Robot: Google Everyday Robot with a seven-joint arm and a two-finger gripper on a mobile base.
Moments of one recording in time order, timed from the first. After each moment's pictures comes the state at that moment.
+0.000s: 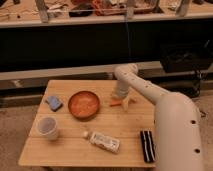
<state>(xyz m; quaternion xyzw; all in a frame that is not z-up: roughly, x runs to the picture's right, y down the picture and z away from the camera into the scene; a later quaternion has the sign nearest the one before) 0.099 0.098 0.950 -0.35 -0.16 -0.26 0.89</state>
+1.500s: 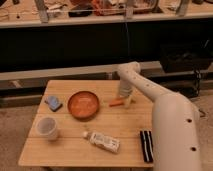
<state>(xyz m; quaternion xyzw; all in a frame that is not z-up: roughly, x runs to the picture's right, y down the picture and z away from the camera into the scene) 0.121 0.099 0.953 -0.37 -0.14 -0.25 0.88</state>
